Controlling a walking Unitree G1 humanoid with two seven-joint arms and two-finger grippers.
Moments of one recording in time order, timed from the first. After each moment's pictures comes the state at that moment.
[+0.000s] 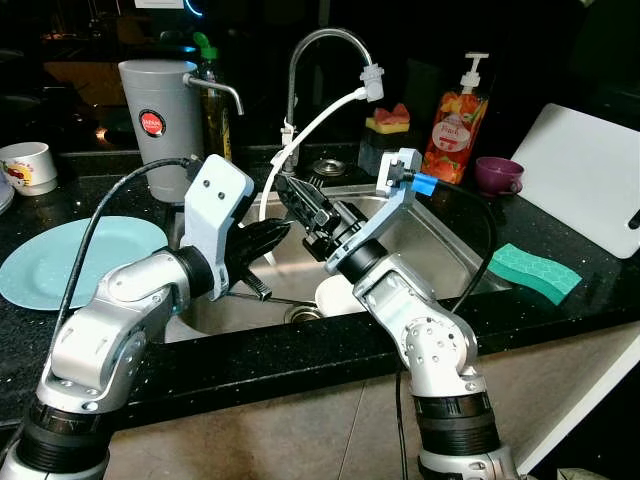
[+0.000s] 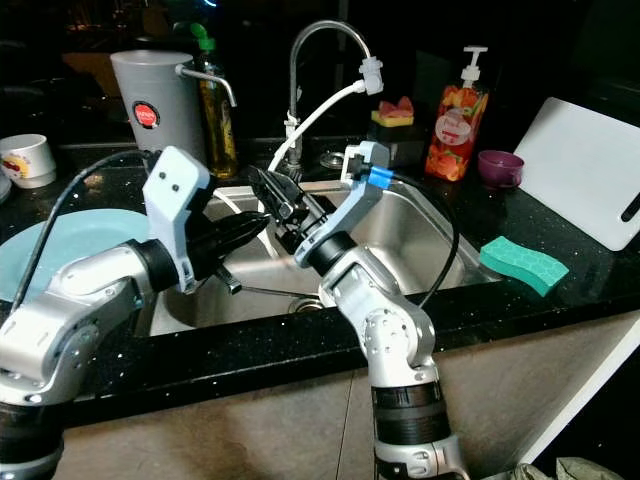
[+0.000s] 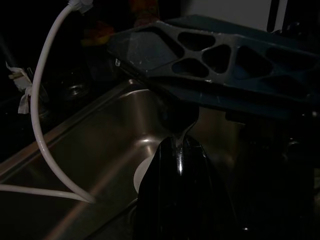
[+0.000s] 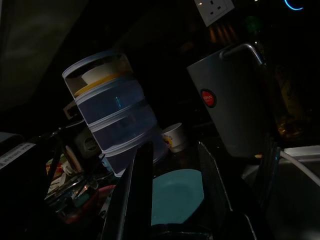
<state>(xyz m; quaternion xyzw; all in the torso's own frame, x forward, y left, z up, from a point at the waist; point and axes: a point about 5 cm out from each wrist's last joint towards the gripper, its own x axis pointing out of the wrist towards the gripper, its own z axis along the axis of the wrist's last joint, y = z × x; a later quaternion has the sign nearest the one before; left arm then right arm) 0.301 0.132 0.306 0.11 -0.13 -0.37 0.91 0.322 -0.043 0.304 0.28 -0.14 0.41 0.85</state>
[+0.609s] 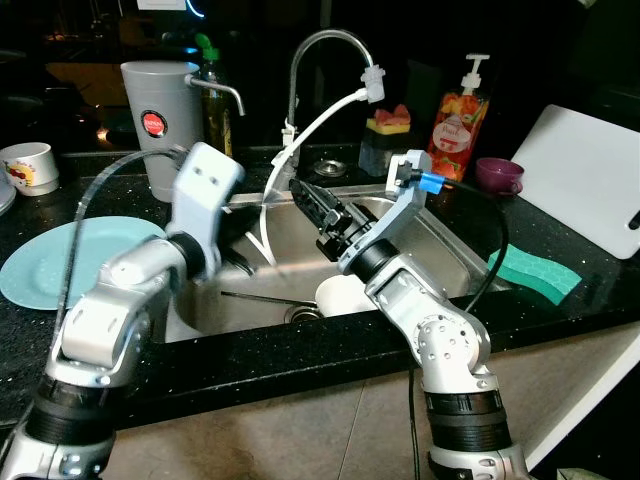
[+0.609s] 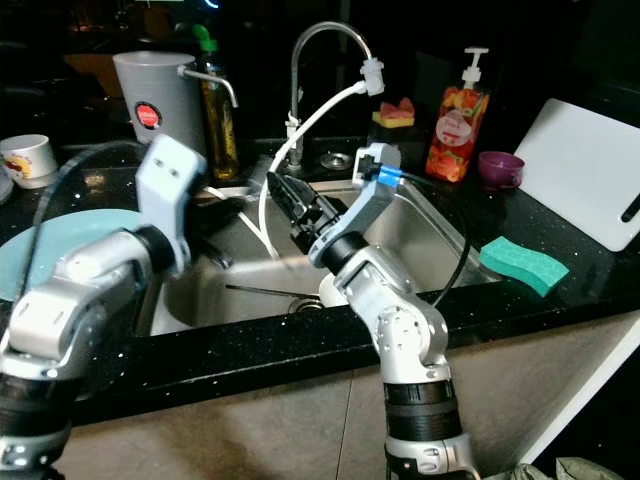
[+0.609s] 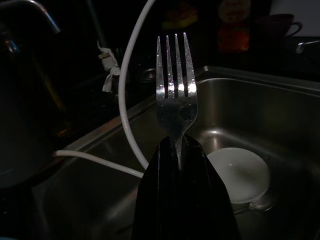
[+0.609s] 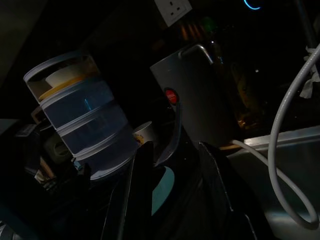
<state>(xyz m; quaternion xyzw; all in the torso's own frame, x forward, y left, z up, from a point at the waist) 0.330 0.160 0.314 0.13 -0.13 -0.20 0.96 0.331 -0.062 0.300 0.29 -0.12 0.37 0.87</state>
